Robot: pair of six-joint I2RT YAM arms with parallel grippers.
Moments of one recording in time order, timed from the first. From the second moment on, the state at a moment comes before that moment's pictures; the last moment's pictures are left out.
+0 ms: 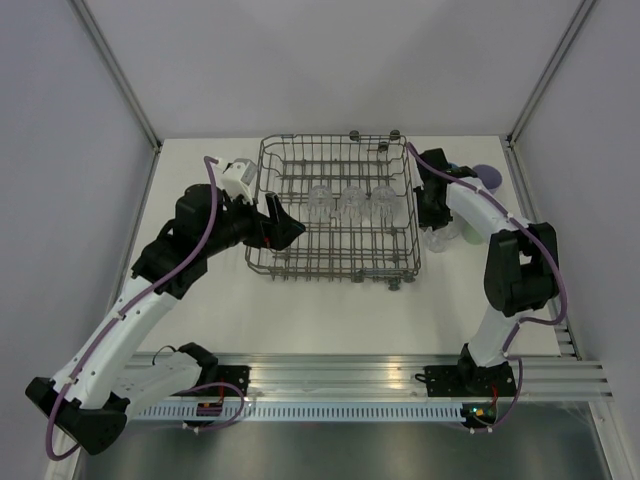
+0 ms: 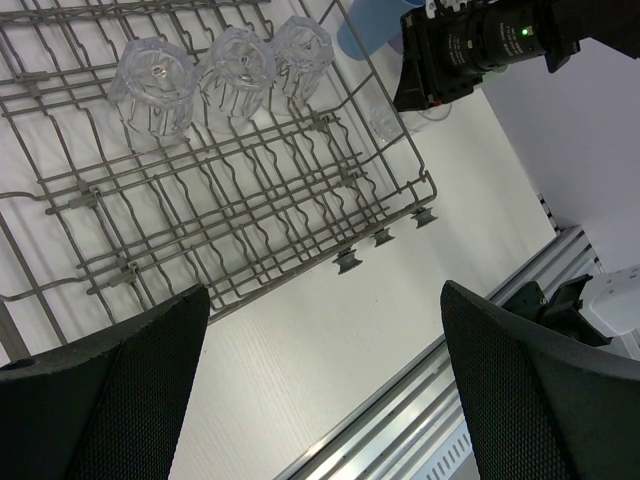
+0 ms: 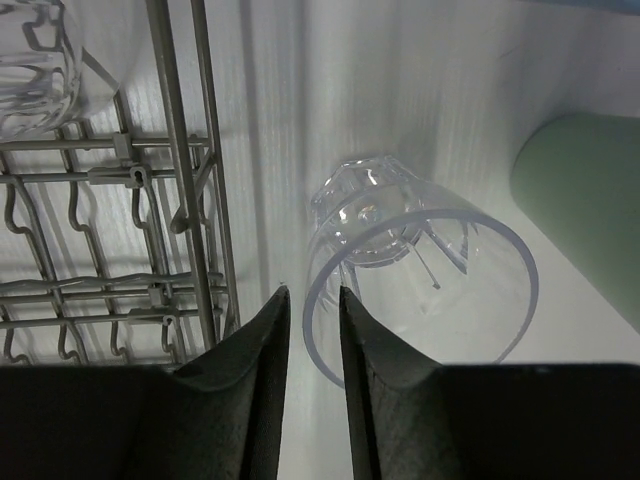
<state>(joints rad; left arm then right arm) -0.54 0.97 1.12 -0.53 0.21 -0.42 0.21 1.80 1.39 -0.80 0.18 0.19</state>
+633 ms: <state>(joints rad) -0.54 1.29 1.29 -0.60 -0.01 -0.44 0.23 1.27 1.36 -0.81 0.16 0.19</state>
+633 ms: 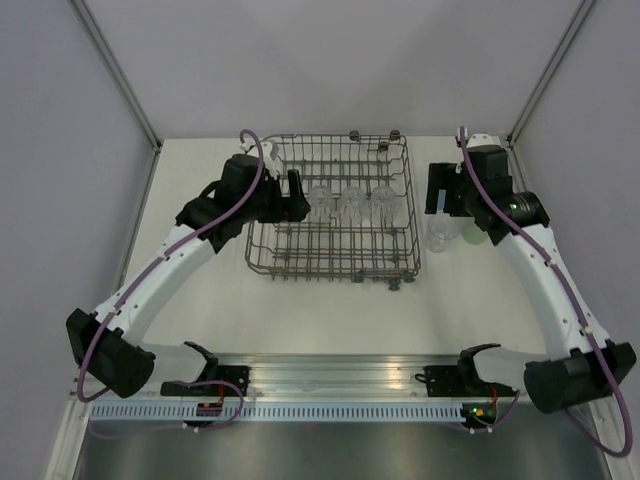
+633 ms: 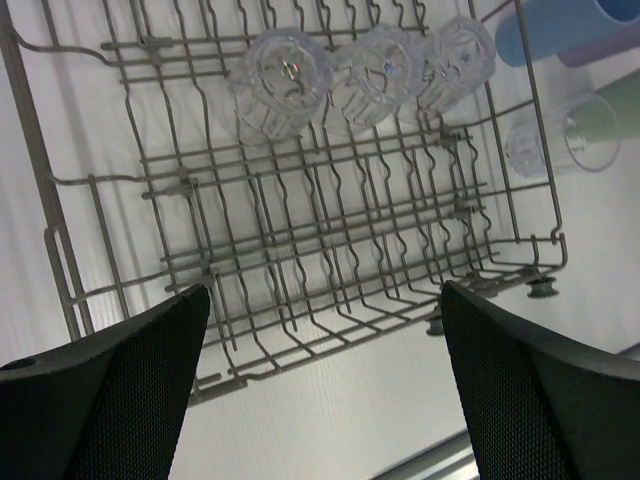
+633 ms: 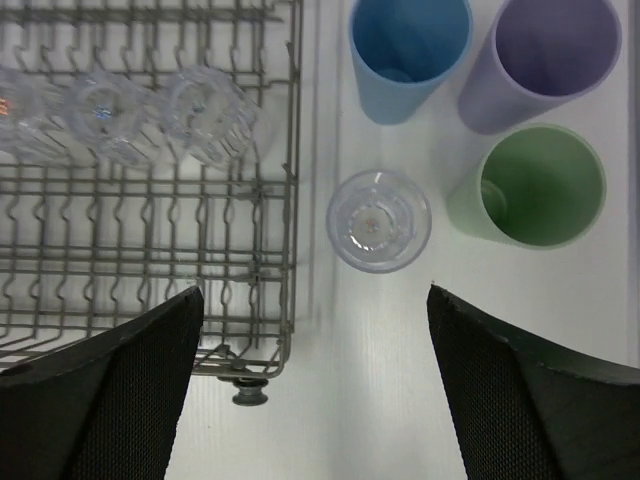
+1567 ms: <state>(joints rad) -0.58 2.04 1.95 -0.78 -0.25 -0.35 0.24 0.78 1.11 -0.84 -0.05 0.25</state>
